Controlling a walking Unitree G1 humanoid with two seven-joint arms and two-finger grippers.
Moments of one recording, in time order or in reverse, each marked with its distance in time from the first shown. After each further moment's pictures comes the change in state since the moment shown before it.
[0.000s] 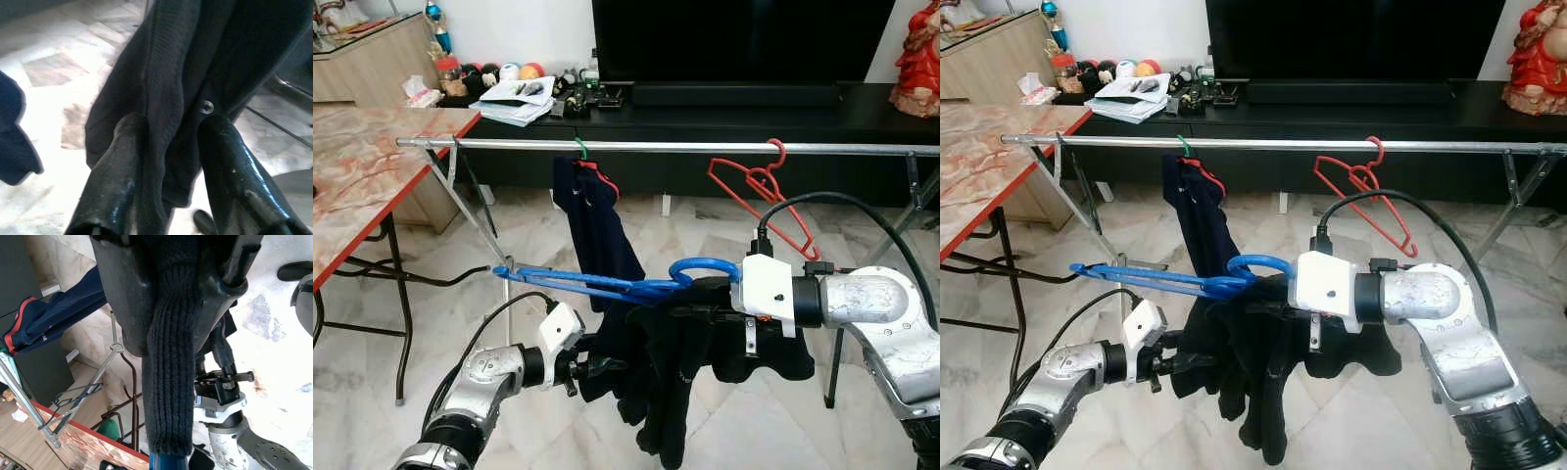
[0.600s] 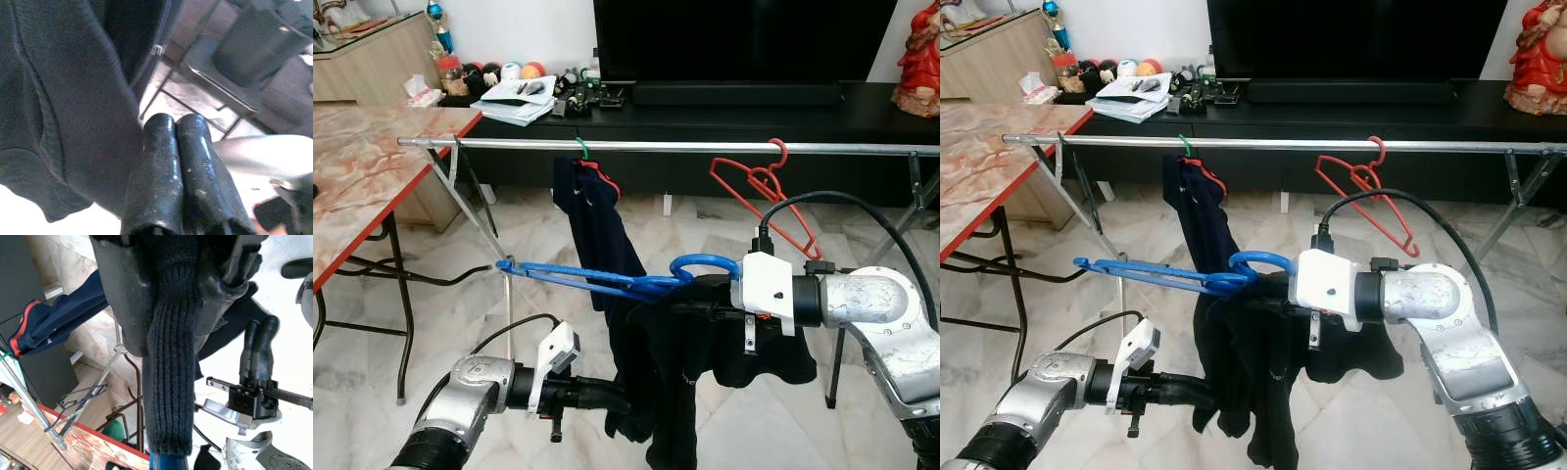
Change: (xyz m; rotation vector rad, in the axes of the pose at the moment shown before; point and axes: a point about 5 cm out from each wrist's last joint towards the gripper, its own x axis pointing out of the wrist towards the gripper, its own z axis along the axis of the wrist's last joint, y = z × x) left arm -0.009 -0.022 0.003 -0.129 0.037 -0.272; right arm 0.000 -0.001 -0.001 0.005 0.003 -0.022
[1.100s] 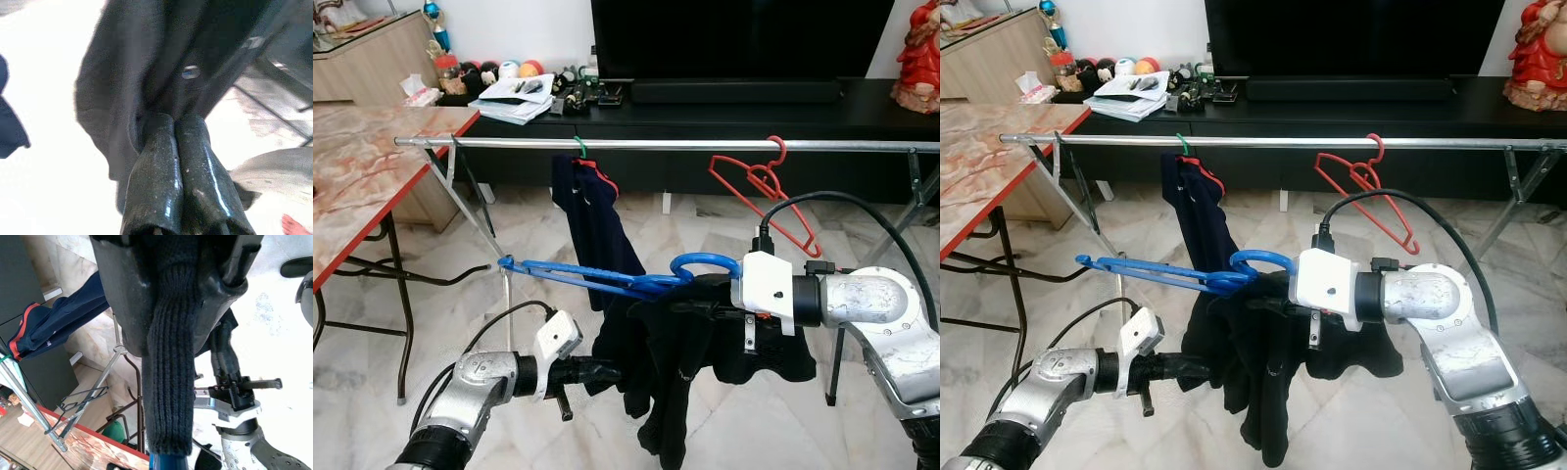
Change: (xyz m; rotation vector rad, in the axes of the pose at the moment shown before) left arm -0.005 0.021 -0.002 0.091 0.057 0.326; right arm 0.000 0.000 -0.001 0.003 0.002 -0.003
